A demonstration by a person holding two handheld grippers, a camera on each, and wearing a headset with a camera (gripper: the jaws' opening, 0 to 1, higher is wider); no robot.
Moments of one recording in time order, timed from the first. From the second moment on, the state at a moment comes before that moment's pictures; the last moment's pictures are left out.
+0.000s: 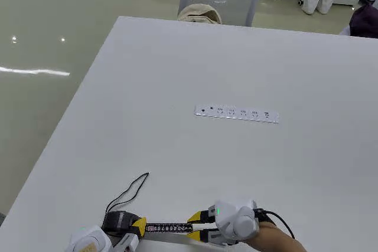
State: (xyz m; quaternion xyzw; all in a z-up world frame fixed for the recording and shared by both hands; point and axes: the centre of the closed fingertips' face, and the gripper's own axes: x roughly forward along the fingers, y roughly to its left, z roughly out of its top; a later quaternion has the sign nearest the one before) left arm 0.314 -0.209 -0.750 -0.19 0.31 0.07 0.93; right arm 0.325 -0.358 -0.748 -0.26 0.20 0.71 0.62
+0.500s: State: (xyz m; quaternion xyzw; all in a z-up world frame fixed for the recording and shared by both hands) left arm 0.314 -0.208 -0.750 -0.20 0.31 0.07 0.93; right arm 0.324 -0.348 -0.750 -0.26 0.20 0.71 0.62
